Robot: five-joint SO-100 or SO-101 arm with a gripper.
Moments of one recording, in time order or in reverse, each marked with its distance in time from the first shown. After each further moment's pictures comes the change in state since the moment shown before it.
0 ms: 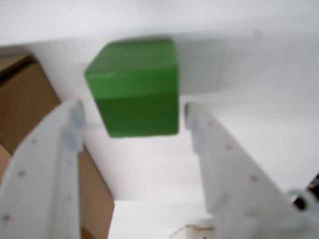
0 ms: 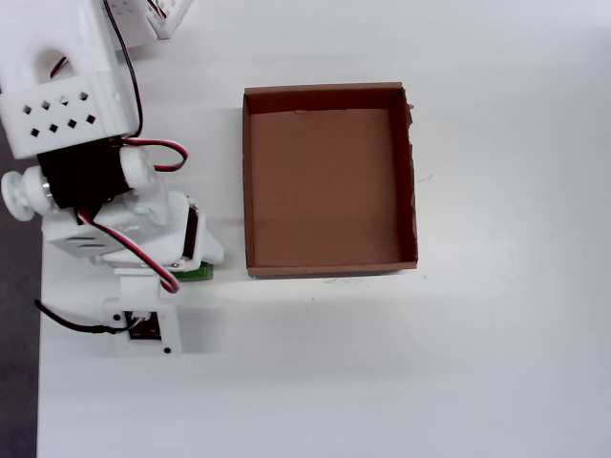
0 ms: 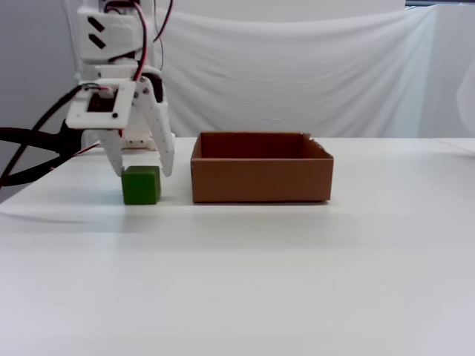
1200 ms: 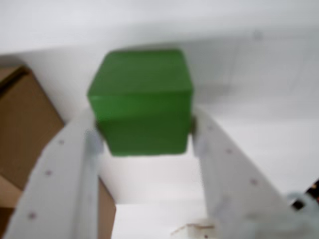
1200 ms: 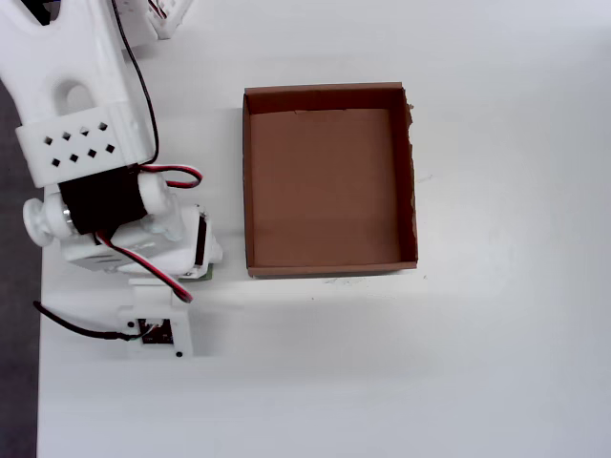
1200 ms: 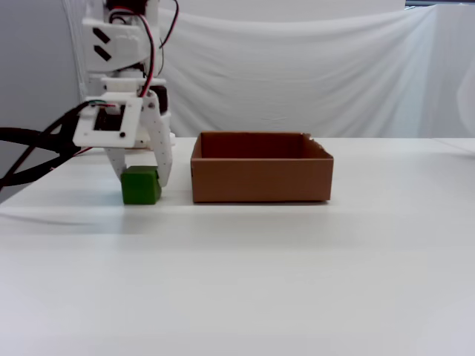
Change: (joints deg) arm -0.7 -6.2 -5.6 3.8 0.0
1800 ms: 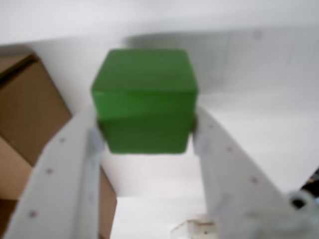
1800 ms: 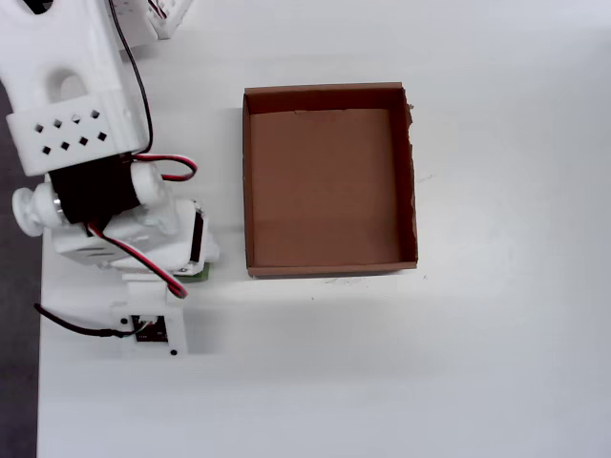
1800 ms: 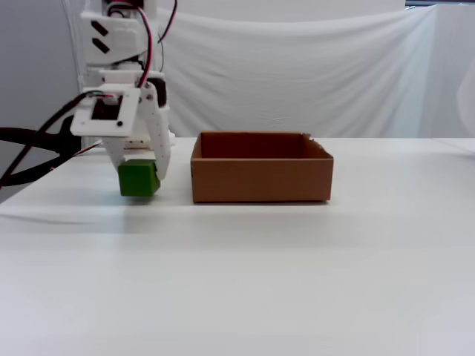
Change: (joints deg) arm 0.0 6.2 3.3 -0.2 0.1
